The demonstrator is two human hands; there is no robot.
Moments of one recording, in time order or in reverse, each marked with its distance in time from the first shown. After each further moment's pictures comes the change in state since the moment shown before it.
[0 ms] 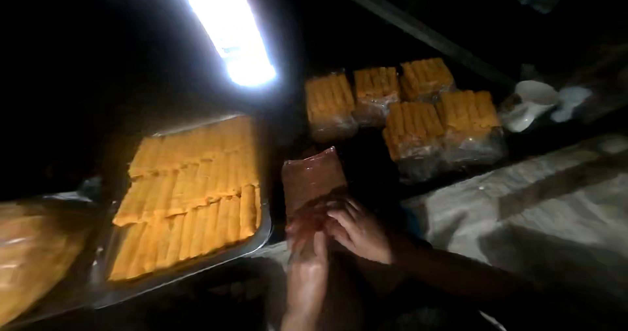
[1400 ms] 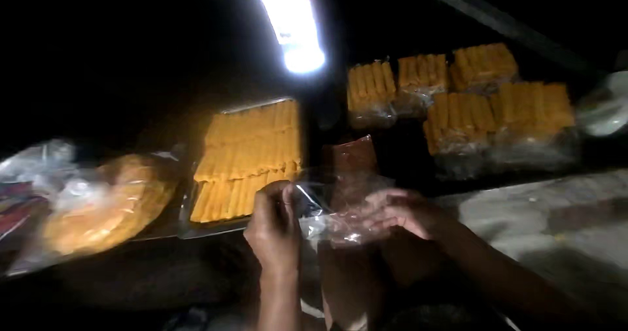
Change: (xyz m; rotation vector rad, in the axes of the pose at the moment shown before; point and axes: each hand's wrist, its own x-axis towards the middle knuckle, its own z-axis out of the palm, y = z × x) left_hand 0.049 -0.030 -0.083 -0.135 0.387 -0.136; right_hand 0.003 -0.007 -0.061 1.267 -0.236 0.523
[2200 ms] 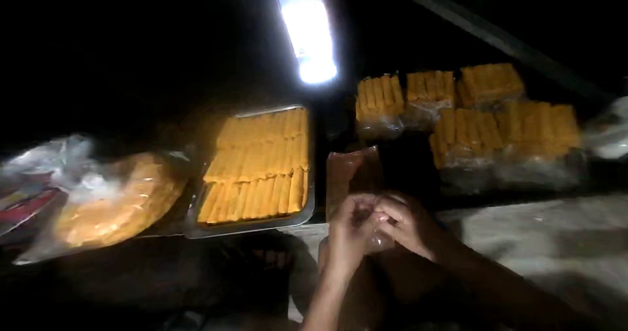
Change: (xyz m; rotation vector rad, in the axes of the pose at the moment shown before) left_hand -0.026 0.053 0.046 -0.633 -0.446 -0.286; right_hand 0.016 0.002 0.014 -1.097 0.185 -0.787
